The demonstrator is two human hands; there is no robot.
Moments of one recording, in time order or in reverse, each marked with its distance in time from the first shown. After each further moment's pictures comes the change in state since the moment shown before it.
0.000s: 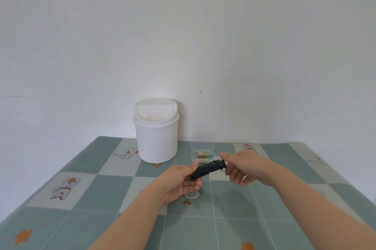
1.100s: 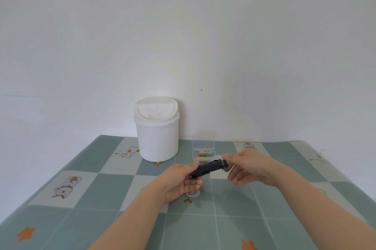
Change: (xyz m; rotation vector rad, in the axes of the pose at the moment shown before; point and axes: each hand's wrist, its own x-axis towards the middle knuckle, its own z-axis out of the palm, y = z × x) left_hand -0.003 0.001 0.001 0.015 -0.008 0.008; right_hand 0.000 0.009 -0.003 0.157 -0.054 -0.022
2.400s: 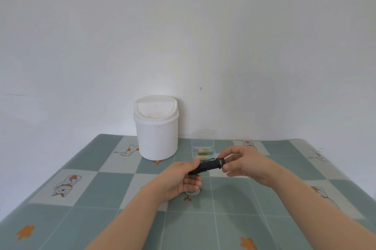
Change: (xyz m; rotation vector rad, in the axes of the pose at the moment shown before) left_hand -0.001 -0.001 0.001 0.076 -0.003 0.039; right_hand 0.001 0.006 0.005 0.161 0.000 -0.175
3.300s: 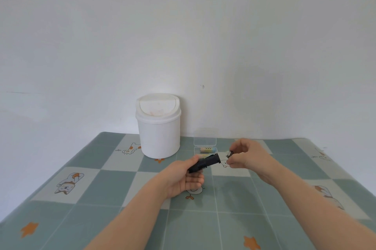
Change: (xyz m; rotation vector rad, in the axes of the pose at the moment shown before) left_hand 0.002 0.003 -0.001 -0.057 0.039 -0.089; right_hand 0.012 0.007 -0.001 -0.001 0.218 -0.090
